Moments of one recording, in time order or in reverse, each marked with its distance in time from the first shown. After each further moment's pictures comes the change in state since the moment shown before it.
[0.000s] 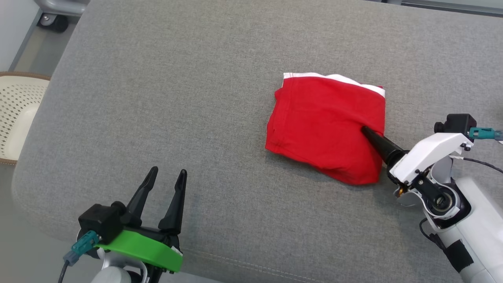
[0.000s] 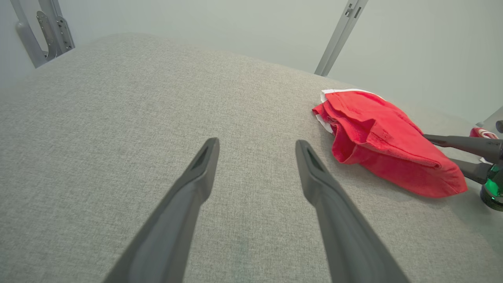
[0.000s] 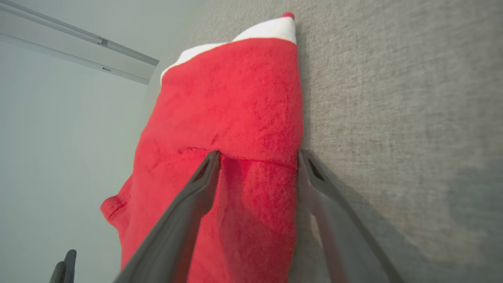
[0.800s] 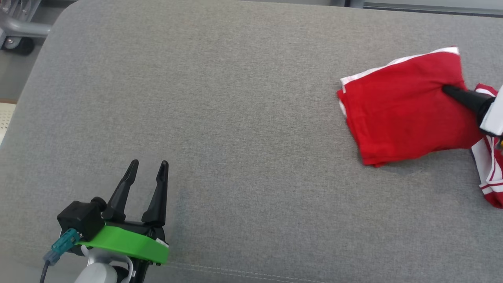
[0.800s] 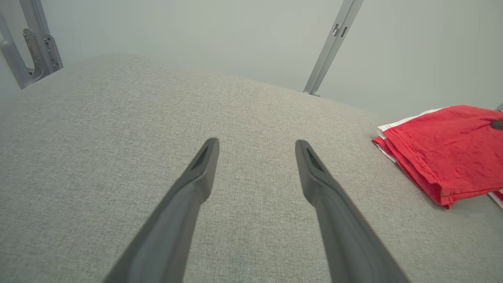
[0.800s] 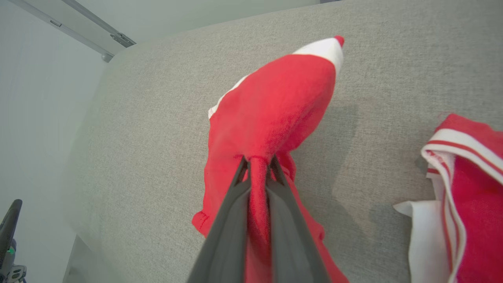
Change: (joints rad) left arm 0.005 -0.006 0.076 -0.010 0.000 0.000 -0.003; right arm -0.170 -0.370 0.011 -0.094 -0.018 0.056 0.341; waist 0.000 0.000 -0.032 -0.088
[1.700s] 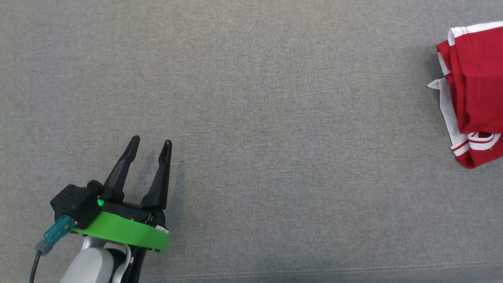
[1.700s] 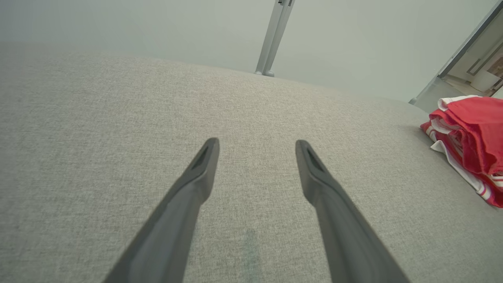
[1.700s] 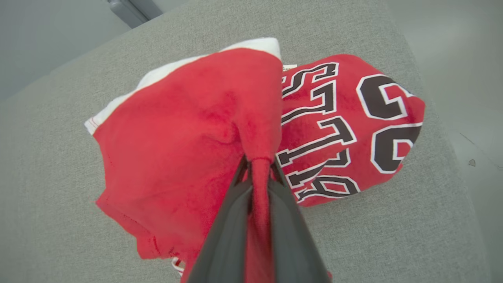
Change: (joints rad) left arm -0.044 0.026 -0.006 -0.088 0.029 -0.010 0.014; right arm 0.022 -0.280 -0.209 0.088 0.029 -0.090 0.103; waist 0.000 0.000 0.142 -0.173
